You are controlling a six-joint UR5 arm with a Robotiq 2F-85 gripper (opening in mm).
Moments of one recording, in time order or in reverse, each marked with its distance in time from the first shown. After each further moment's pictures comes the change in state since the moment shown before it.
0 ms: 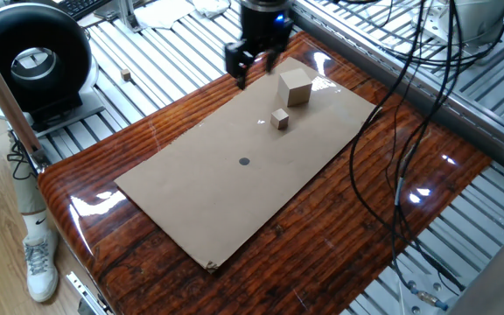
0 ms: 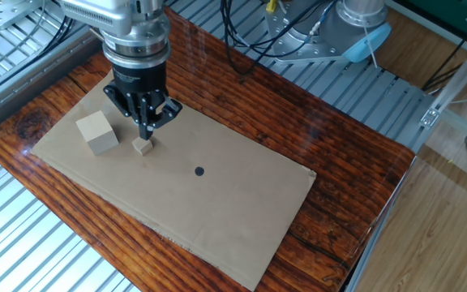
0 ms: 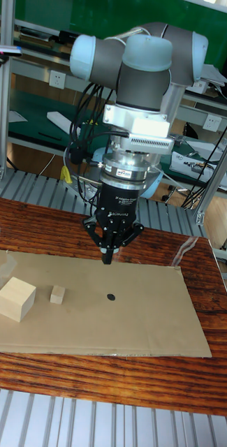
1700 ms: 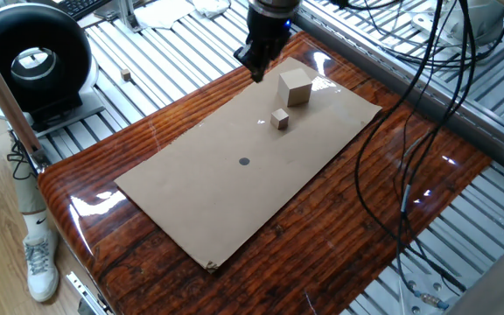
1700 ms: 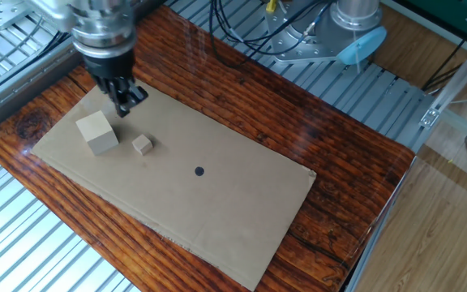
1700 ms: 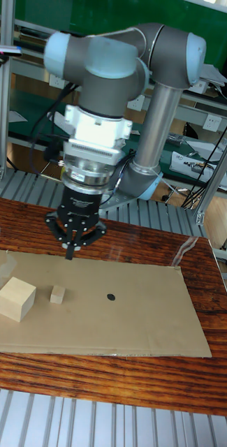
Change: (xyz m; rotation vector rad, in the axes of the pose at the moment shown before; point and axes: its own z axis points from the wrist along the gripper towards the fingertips) arm 0.038 -0.079 0.015 0.033 0.108 0.267
